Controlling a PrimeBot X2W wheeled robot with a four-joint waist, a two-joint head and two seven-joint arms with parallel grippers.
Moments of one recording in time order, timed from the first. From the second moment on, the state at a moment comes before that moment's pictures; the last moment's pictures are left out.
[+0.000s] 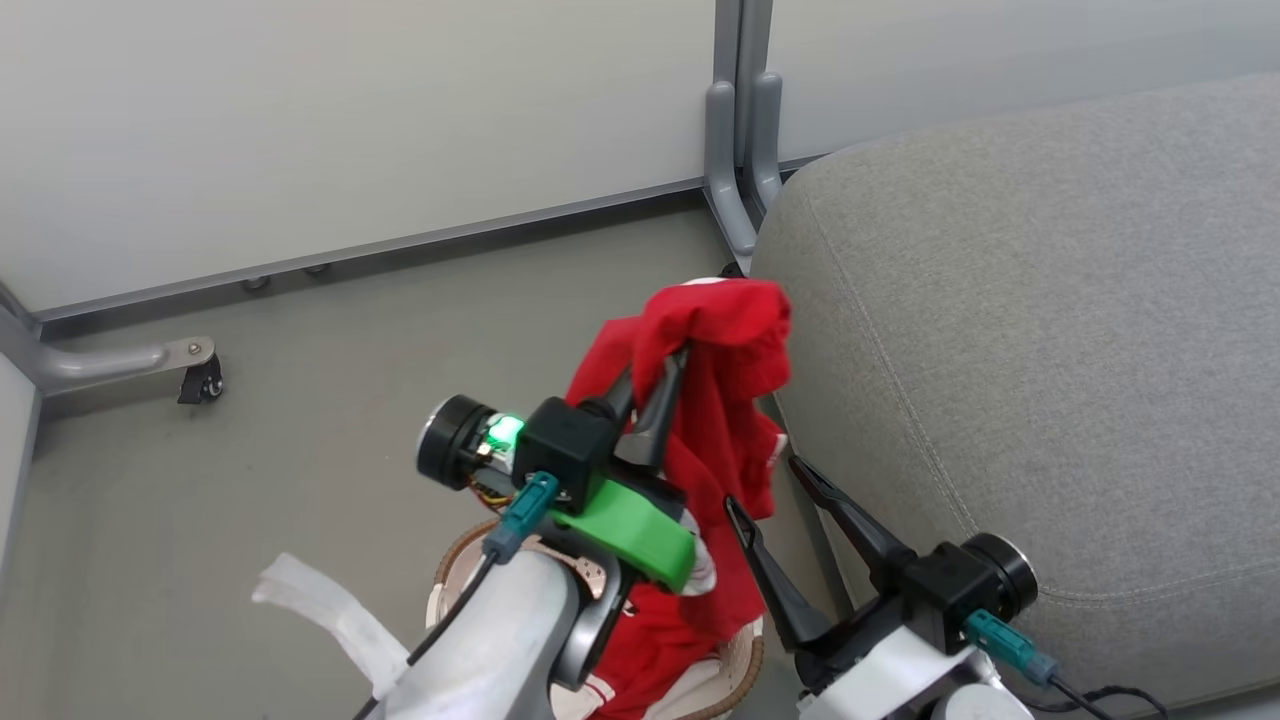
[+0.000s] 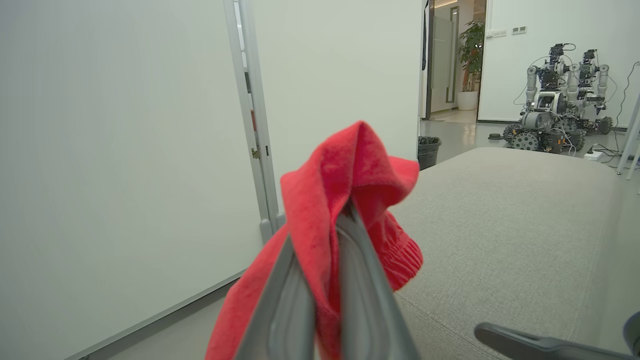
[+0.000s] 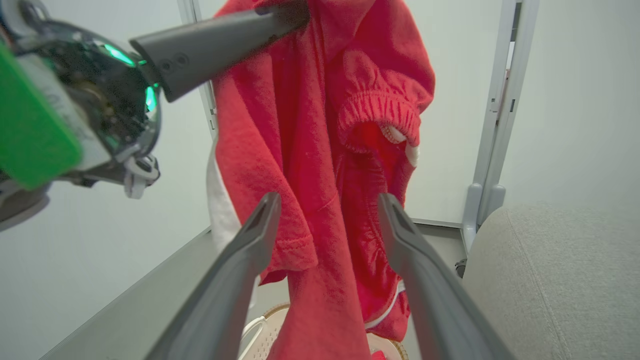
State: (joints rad) left arm -0.43 0.05 -0.66 0.23 -0.31 0.08 -0.19; right arm -0.06 -0.11 0.45 0.09 0.18 0.13 -0.26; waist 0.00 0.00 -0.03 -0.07
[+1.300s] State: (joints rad) left arm -0.51 0.10 -0.89 0.22 -0.48 0.17 -0.10; right arm -0.13 -0.14 0.45 0.16 0.20 0.13 -0.26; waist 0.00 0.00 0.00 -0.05
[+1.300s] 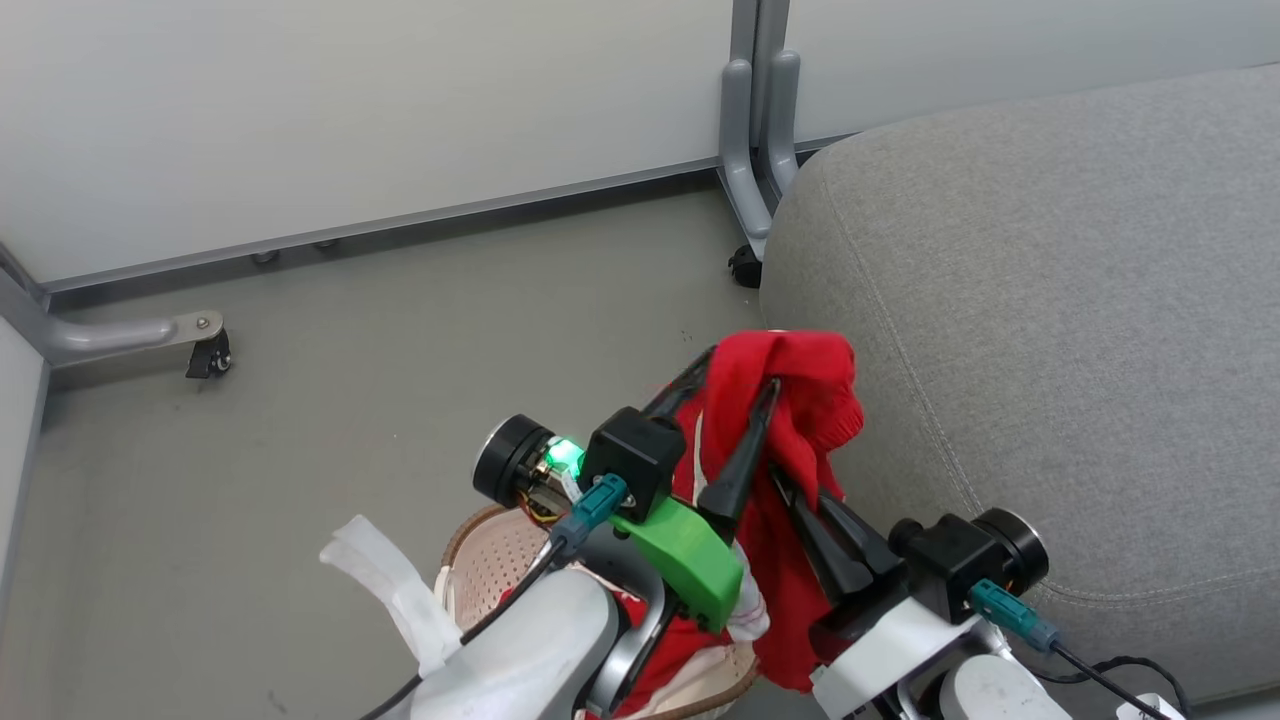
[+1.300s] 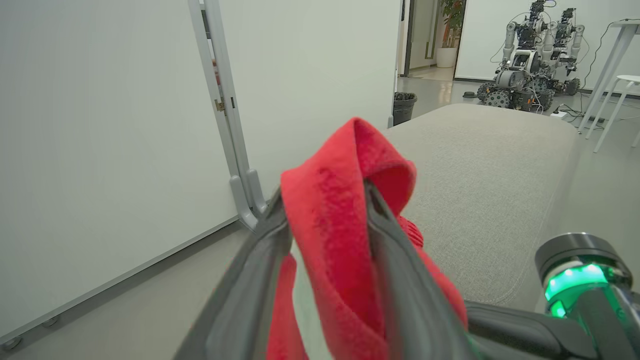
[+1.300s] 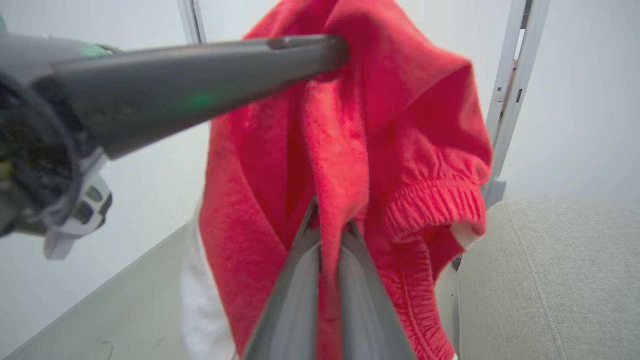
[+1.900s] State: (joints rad) left arm -0.47 0.15 -0.87 0.20 -0.49 0.22 -0.11; right arm -0.11 -0.15 0.40 0.13 0.17 0.13 -0.26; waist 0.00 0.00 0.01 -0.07
